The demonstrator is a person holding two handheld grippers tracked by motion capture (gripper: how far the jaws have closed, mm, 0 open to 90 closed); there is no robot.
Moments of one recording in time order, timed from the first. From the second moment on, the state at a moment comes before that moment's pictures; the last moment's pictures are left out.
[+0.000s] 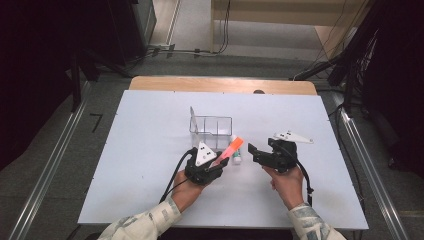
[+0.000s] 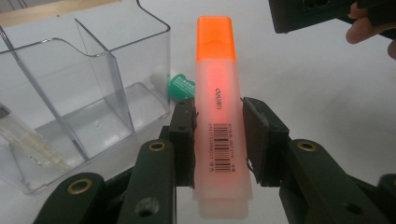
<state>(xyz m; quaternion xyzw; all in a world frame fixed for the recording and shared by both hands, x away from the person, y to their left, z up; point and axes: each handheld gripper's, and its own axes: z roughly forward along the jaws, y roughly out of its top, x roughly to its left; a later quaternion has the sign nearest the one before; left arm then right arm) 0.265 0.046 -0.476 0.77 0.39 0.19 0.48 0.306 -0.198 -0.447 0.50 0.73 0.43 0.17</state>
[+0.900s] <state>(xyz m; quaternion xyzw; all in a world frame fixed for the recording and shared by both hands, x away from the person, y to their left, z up) 0.267 0.047 -0.477 0.76 0.39 0.19 0.48 0.305 -0.164 -0.442 0.48 0.74 0.46 0.14</state>
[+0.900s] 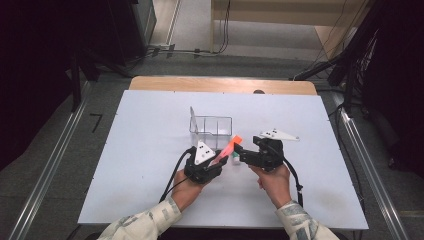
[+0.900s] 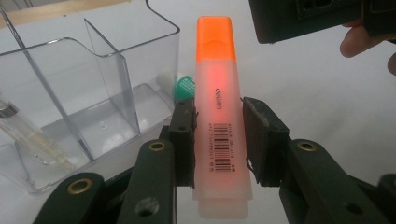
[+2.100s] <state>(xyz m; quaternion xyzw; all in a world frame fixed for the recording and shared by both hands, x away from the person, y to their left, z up) 0.261 0.043 -0.475 0.75 0.39 0.19 0.50 0.321 -0.146 -0.457 0.48 0.74 0.46 0.09</state>
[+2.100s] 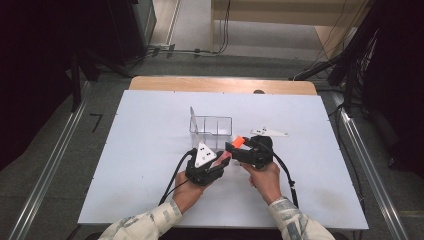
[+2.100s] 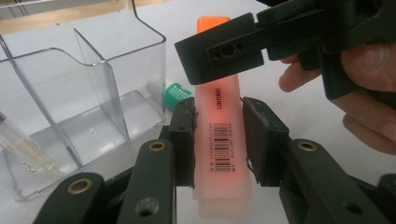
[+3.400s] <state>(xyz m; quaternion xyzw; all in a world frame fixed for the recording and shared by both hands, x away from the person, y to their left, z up) 0.265 0.043 -0.484 0.76 0.39 0.18 0.48 0.330 -0.164 -0.454 0.50 0.68 0.54 -0.05</state>
